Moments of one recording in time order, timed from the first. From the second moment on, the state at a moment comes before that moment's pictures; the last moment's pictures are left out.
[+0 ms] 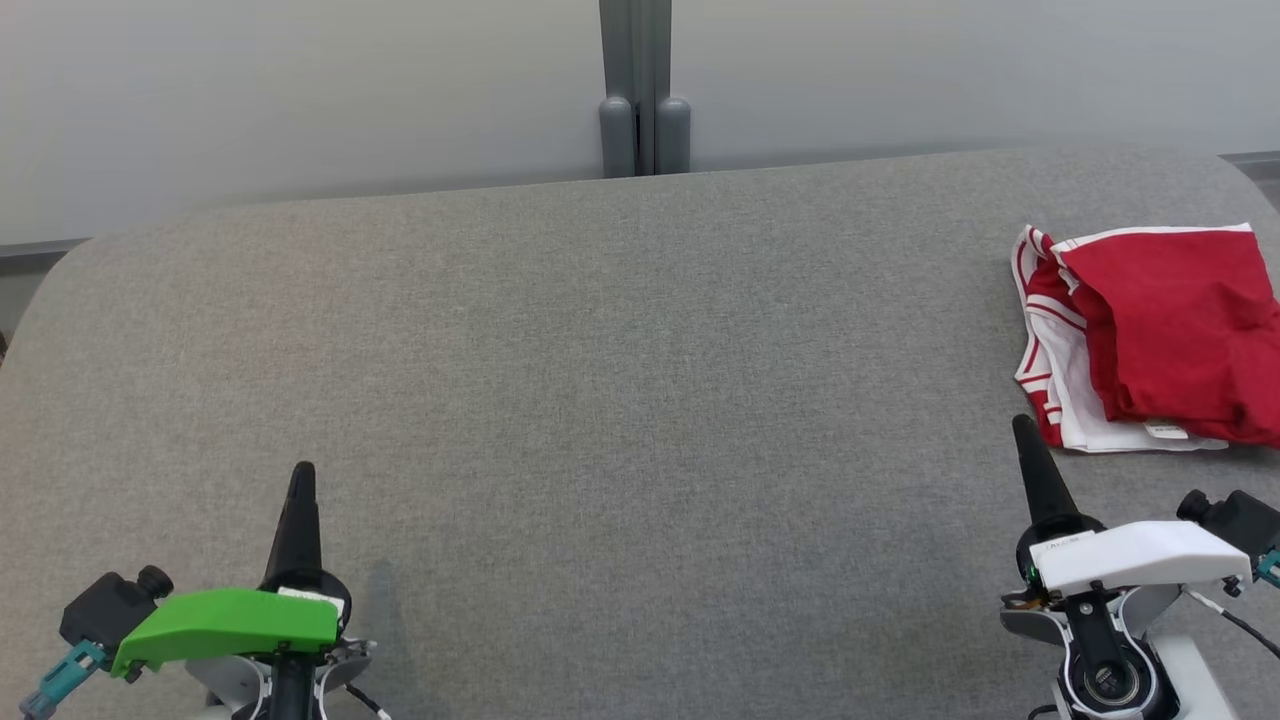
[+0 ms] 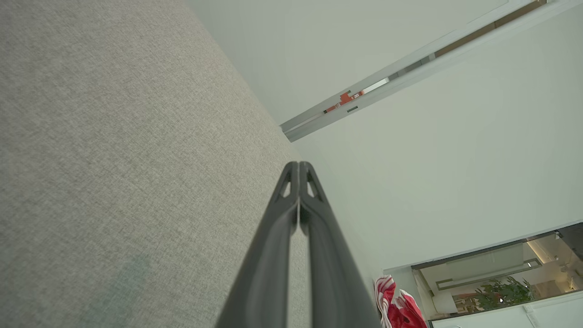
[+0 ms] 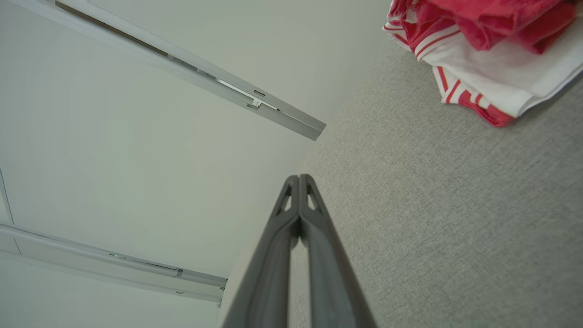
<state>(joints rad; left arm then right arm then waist) -0.08 0.07 -0.02 0.21 -1.16 -0.09 -0.05 -0.09 -0.07 0.00 0.20 1.13 0.13 -0.06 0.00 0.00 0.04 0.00</state>
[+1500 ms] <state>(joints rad) -0.09 0.07 0.06 0.24 -1.51 -0.12 0.05 -0.10 -0.07 -0.06 0.23 1.51 0.13 0.05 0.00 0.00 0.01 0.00</state>
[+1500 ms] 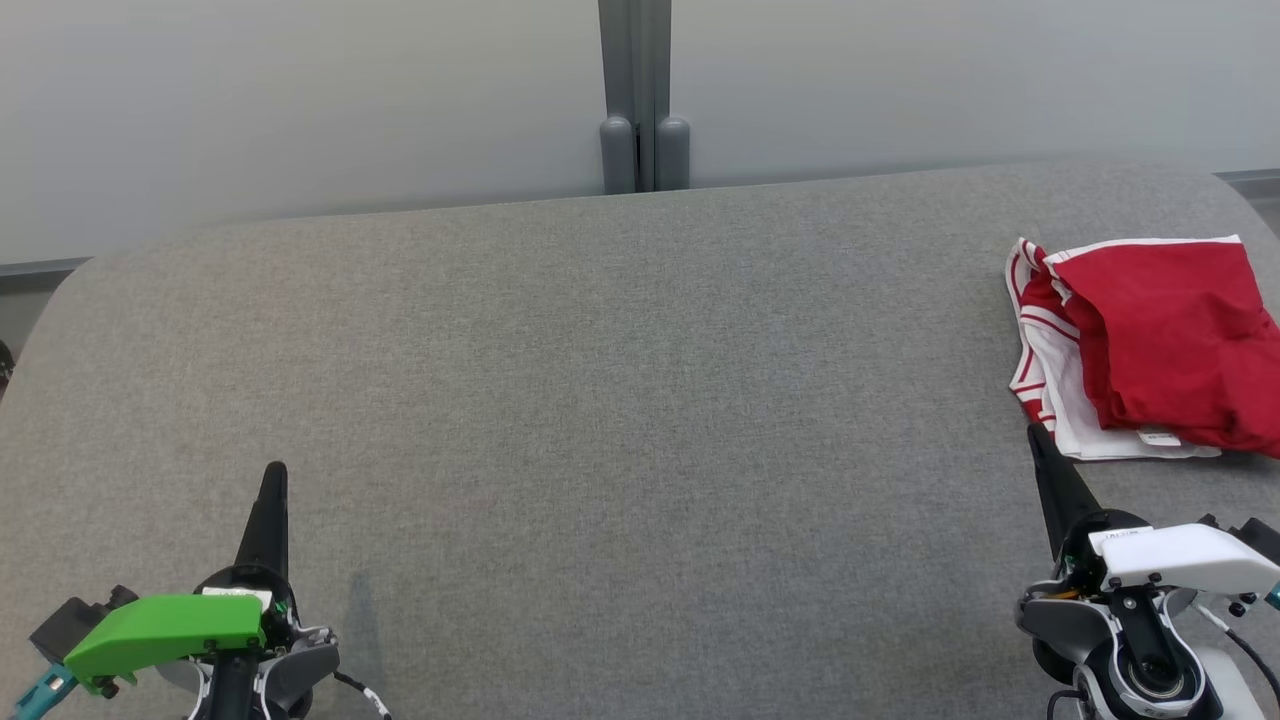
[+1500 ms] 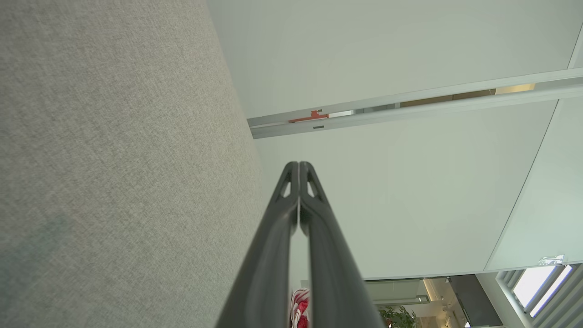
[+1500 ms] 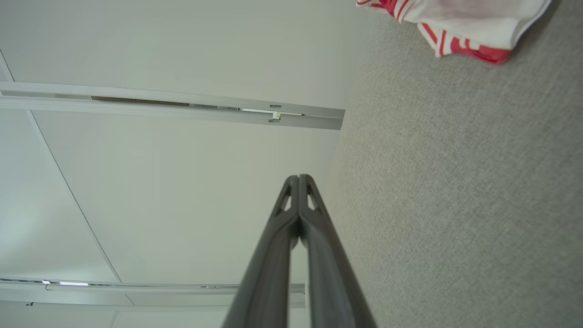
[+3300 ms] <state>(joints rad) -0.10 0.06 0.10 0.24 -1.63 -0.13 0.10 -0.10 -0.07 -0.09 0.24 1.63 0.13 0.10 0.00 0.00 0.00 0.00</state>
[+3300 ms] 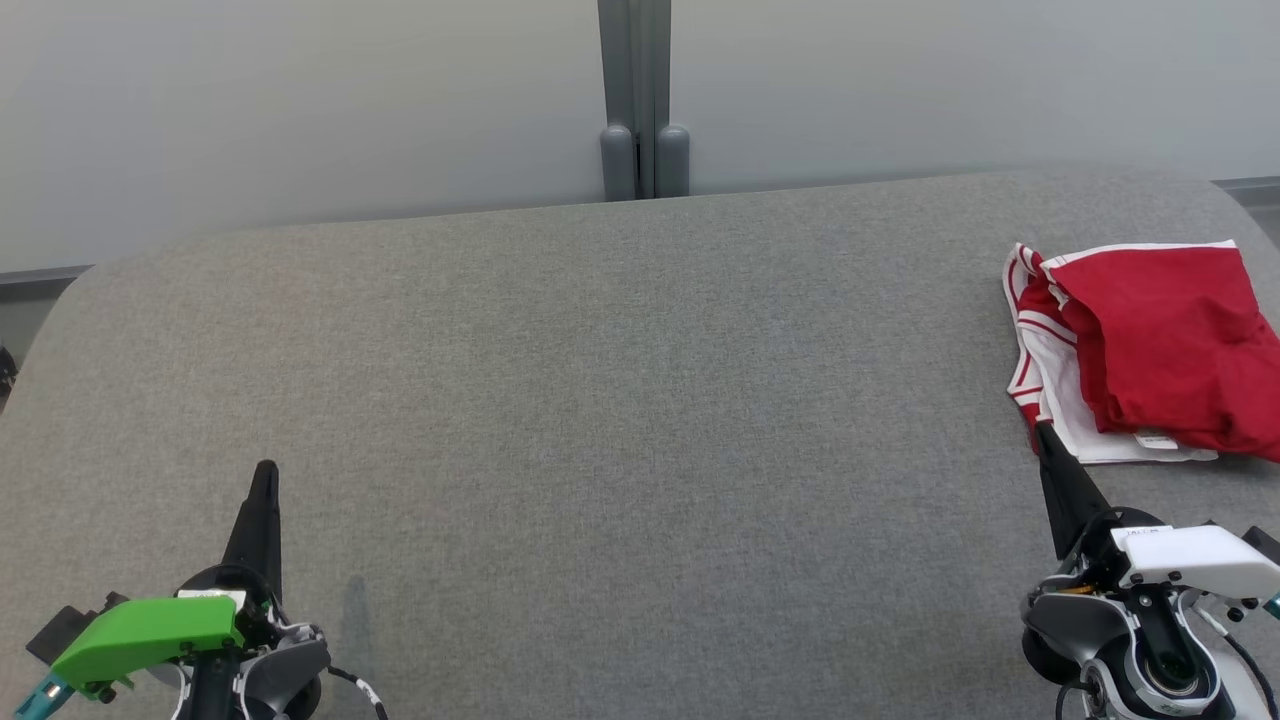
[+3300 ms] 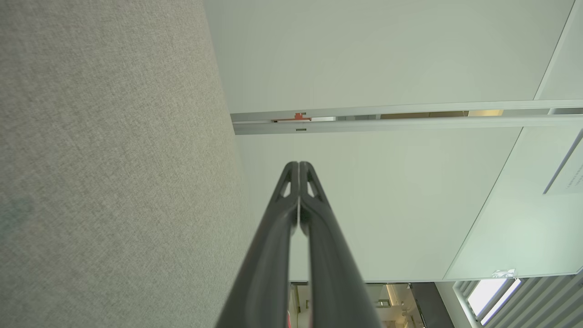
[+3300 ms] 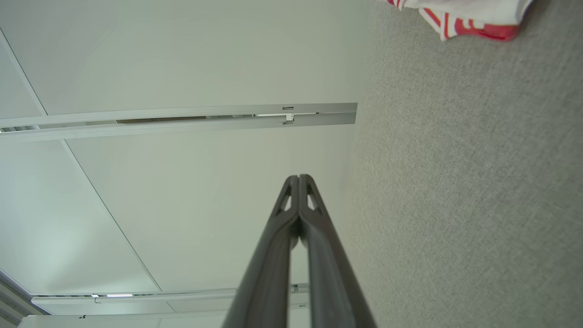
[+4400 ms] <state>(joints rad) -0.10 0.06 0.10 0.24 -1.63 -0.13 0.11 -0.10 -0.06 -0.10 0.24 1.63 0.13 0.10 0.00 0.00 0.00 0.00</state>
